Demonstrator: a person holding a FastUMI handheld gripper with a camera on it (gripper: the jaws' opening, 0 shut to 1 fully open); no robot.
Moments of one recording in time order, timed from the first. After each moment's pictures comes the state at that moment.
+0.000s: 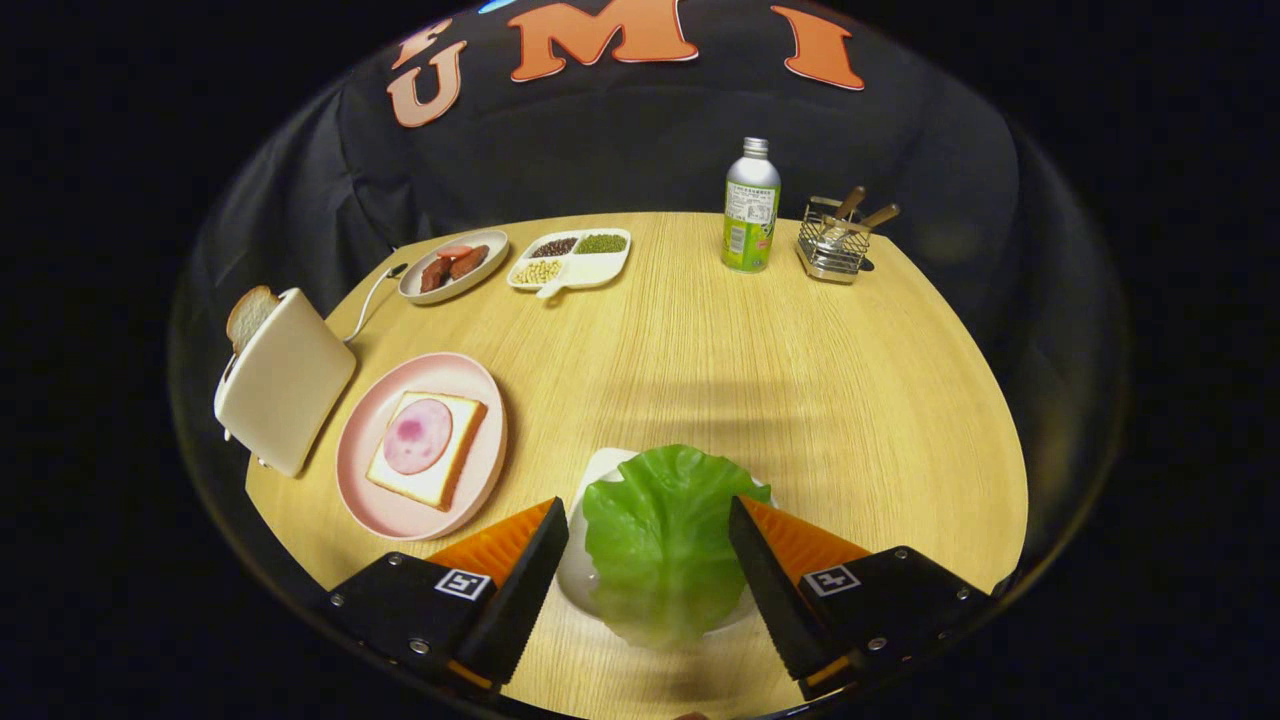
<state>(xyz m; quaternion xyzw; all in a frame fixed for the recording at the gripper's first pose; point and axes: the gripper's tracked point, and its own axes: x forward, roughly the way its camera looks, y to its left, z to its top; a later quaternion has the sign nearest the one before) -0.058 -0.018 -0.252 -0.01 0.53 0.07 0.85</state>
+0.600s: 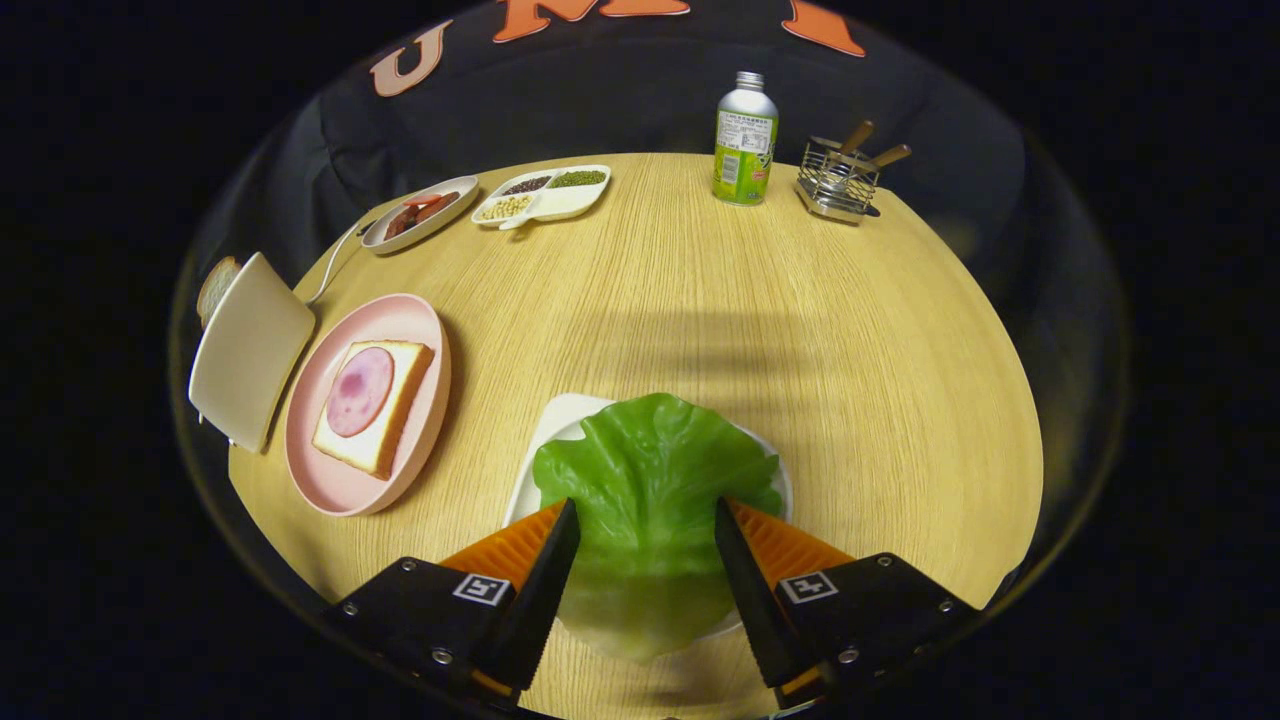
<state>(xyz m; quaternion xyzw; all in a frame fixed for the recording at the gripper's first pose) -0.073 -0.029 -0.297 -0.03 0.58 0.06 0.82</state>
